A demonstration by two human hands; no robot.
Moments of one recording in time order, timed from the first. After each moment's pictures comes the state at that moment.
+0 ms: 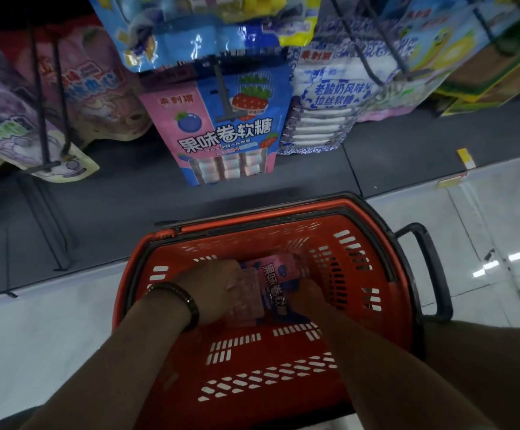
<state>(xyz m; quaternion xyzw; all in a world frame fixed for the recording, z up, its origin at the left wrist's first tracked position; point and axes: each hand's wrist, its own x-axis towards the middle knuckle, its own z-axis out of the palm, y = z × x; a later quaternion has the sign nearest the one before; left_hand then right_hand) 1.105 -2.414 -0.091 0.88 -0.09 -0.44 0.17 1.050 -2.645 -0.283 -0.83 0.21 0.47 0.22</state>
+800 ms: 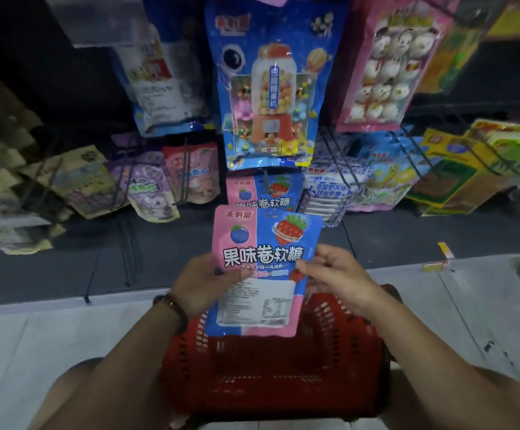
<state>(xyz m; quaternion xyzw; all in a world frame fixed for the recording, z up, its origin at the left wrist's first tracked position) 1.043 -2.382 0.035 0.79 0.07 -0.16 0.59 1.083 -2.665 0.028 -0.67 -0.01 0.27 0.69</state>
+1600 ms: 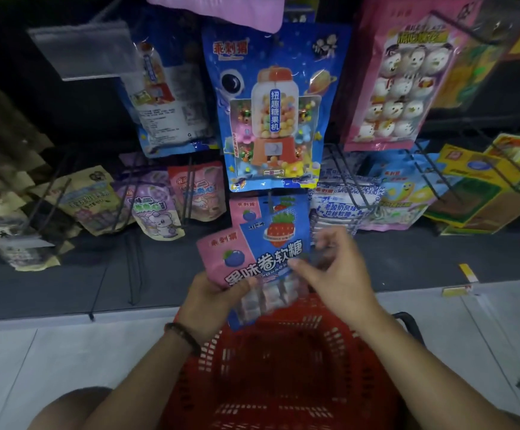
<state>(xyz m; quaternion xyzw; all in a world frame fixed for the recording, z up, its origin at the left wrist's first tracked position) 1.062 -2.409 0.040 0.74 0.08 -0.03 0.67 1.120 -2.643 0.042 -0.84 -0.05 -0.02 0.54</state>
